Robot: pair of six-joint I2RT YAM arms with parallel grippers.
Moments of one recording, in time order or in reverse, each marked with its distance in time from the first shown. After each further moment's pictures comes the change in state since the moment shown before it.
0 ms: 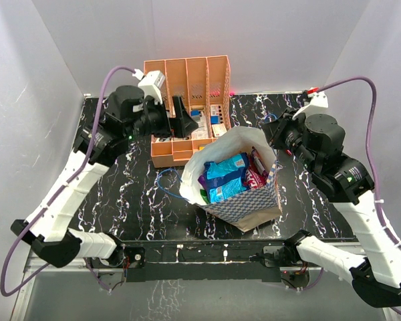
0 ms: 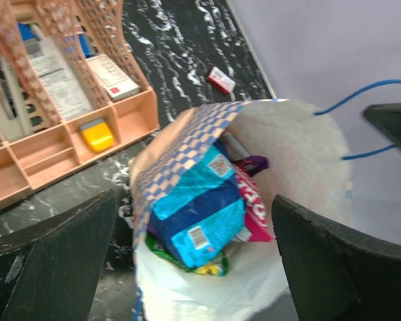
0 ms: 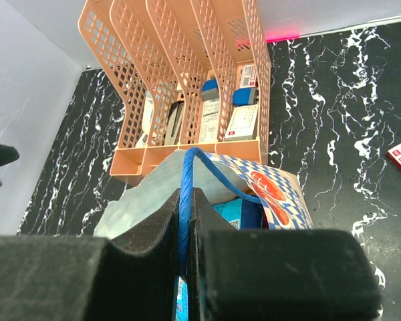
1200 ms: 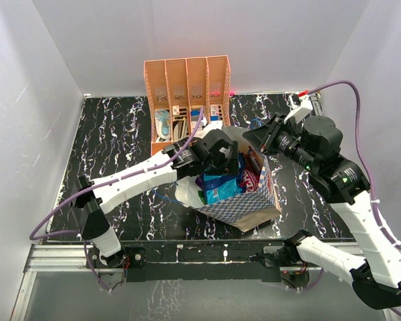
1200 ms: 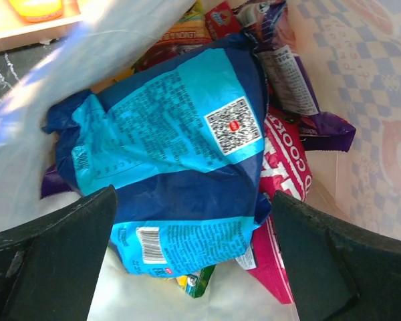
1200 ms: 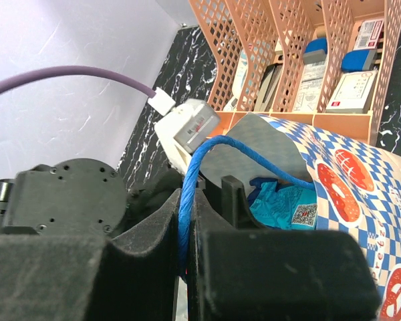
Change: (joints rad) left arm -0.407 0.337 -0.118 0.007 -0.398 -0.333; right arm -0.006 -0.009 -0.061 0.088 -0.329 0.140
